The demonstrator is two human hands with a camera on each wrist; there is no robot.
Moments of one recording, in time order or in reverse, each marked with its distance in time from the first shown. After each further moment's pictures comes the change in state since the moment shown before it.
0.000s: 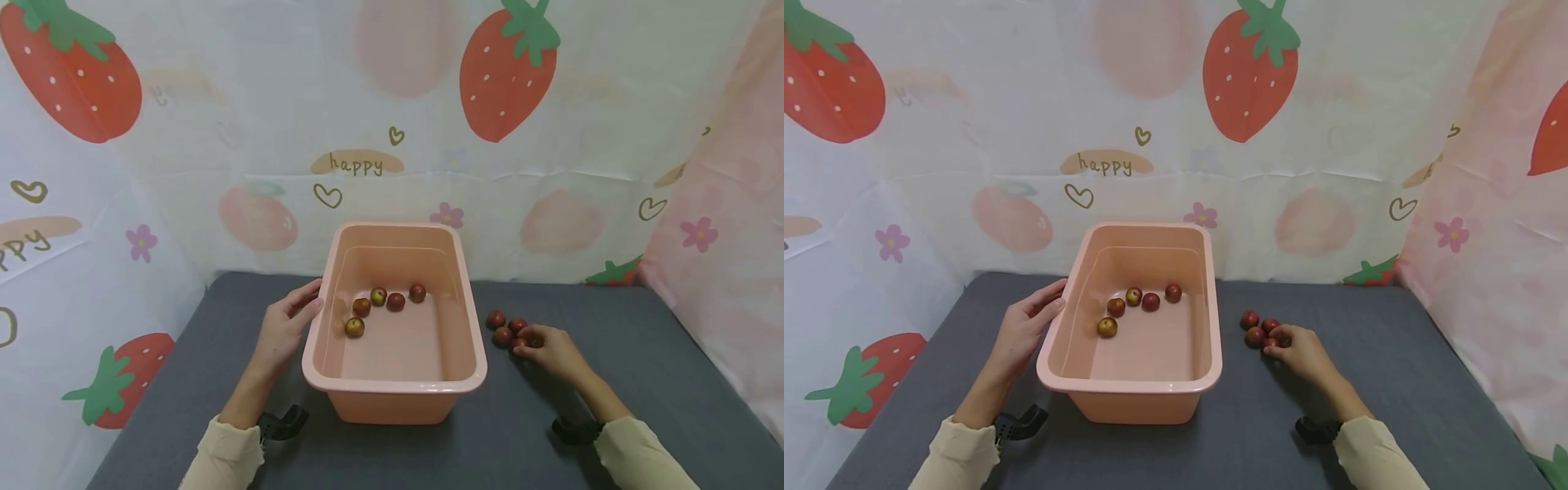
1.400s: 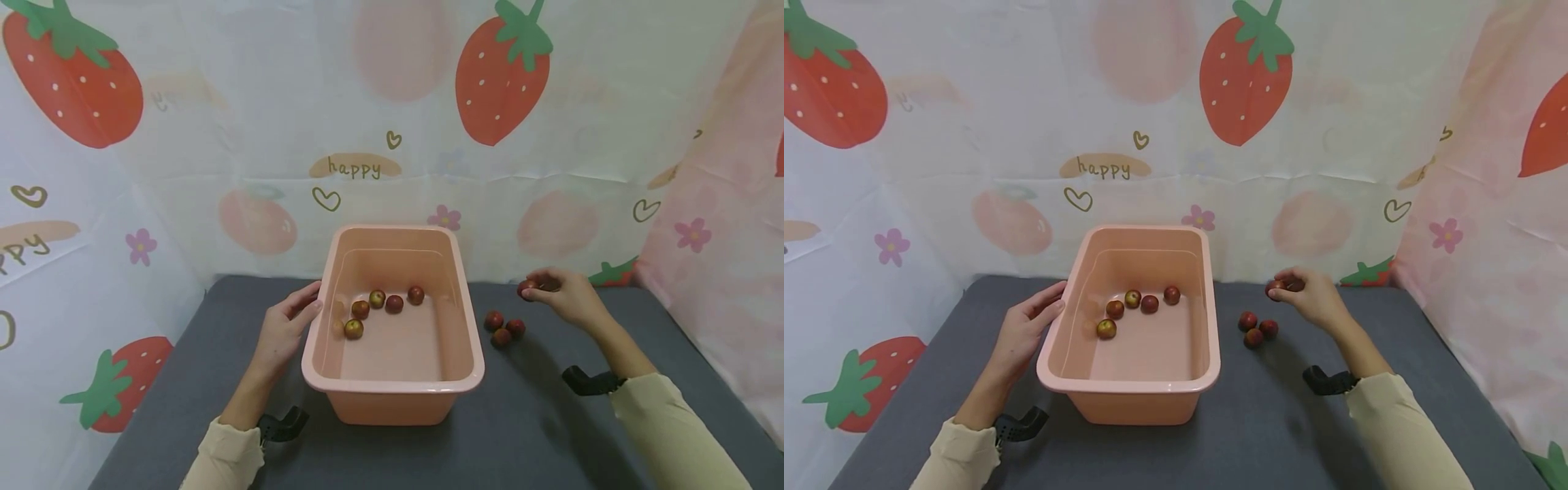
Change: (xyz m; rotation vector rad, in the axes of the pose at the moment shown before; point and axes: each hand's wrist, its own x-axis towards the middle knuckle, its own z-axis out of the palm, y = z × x) left_hand -0.001 0.003 0.001 0.002 0.001 -0.009; right_hand 0.027 -0.058 -0.090 0.078 0.043 -0.024
